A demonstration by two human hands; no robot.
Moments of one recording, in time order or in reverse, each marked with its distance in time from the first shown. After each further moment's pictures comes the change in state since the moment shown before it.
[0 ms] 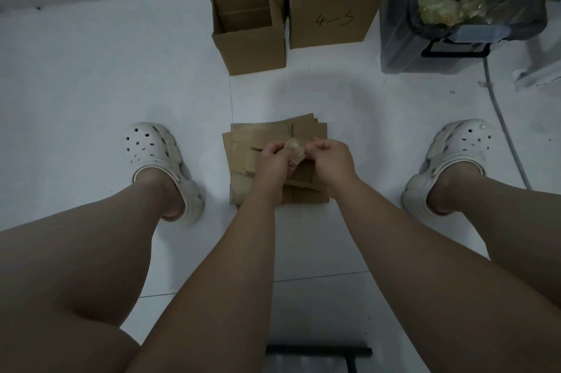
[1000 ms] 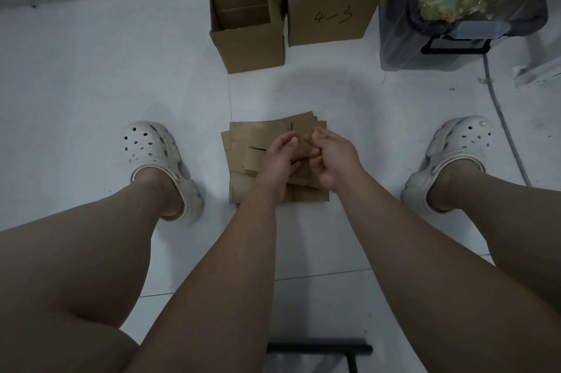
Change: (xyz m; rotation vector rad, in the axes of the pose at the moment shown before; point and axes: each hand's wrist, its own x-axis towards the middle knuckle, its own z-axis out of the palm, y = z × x) left_hand 0.001 -0.001 0.001 0.013 -0.116 0.032; right_hand -0.012 -0.022 -0.007 0.636 -0.076 0.259
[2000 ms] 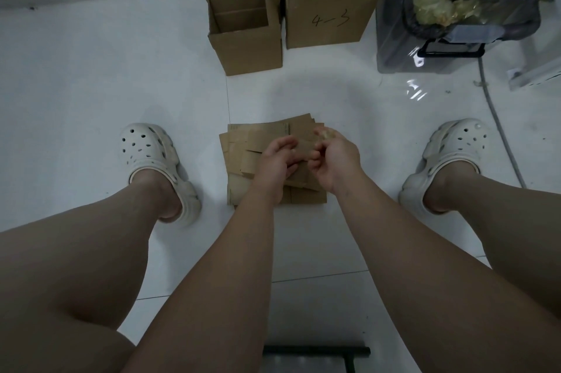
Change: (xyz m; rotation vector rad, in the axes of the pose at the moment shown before) left_hand -0.003 0.001 0.001 -0.051 0.032 -0.009; right_hand 0.003 -0.002 -0.002 0.065 0.064 -0.006
